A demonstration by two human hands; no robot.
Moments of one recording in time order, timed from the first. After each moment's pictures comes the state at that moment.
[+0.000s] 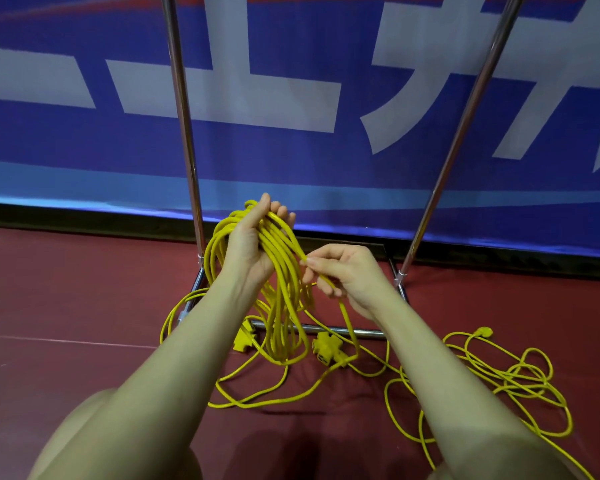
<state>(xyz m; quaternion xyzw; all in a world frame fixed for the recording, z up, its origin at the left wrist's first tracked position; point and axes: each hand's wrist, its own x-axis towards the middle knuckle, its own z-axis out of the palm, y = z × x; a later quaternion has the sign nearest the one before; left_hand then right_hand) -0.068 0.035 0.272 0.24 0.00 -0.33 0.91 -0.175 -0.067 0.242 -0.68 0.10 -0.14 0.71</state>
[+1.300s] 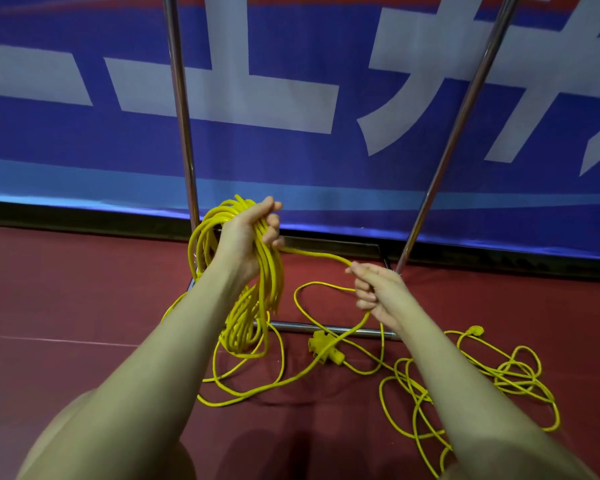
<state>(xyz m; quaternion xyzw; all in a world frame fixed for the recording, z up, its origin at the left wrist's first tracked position) -0.056 0.047 0.268 0.38 -0.10 -0.35 0.85 -0.196 -0.118 0.196 -0.55 0.28 -0.14 0.78</state>
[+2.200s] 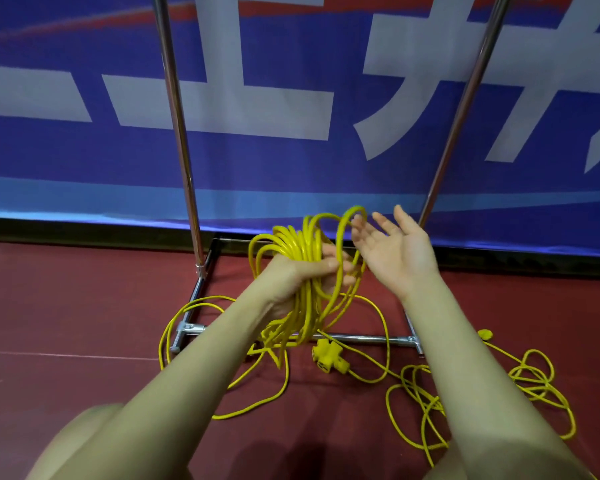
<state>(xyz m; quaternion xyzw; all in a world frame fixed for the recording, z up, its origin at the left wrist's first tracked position) -0.110 0.030 0.261 0.46 -0.25 -0.46 0.72 -0.182 -0.110 0.284 -0.25 0.18 -0.25 0.91</state>
